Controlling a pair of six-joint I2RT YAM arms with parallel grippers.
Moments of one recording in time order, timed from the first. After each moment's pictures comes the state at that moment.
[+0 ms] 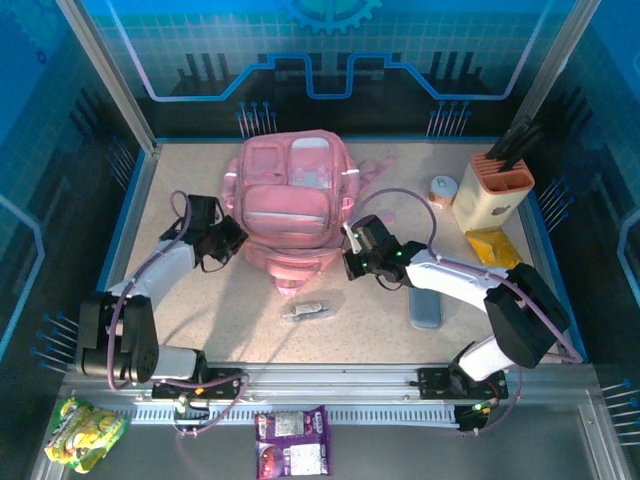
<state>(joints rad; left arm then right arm) -0.04 1.38 0.81 -0.37 0.27 -0.99 0.71 1.51 0.86 -0.24 0.01 0.25</state>
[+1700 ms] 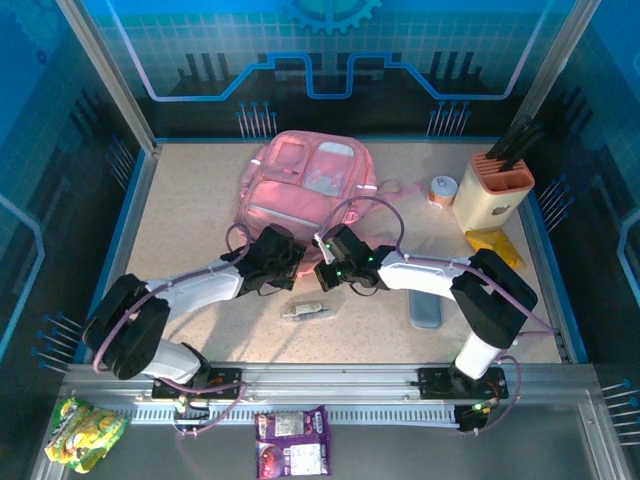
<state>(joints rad) -0.61 1.45 0.73 -0.16 0.00 -1.76 0.83 1.68 0.95 -0.17 -0.08 0.33</state>
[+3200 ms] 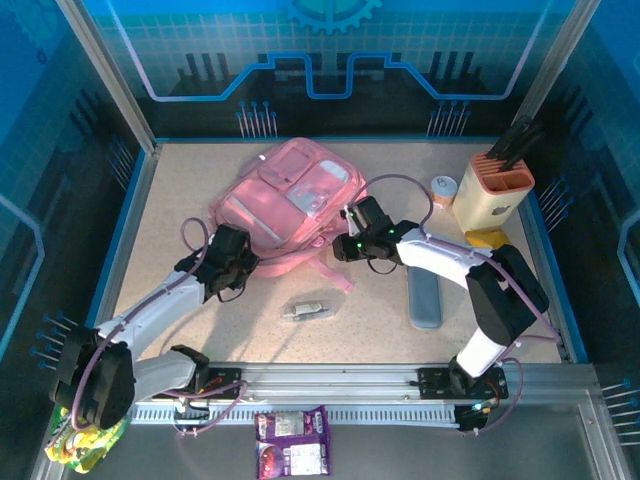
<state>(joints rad) -0.36 1.14 0.65 -0.48 -0.12 -1.29 0.62 1.64 1.04 -0.34 -0.15 0.41</state>
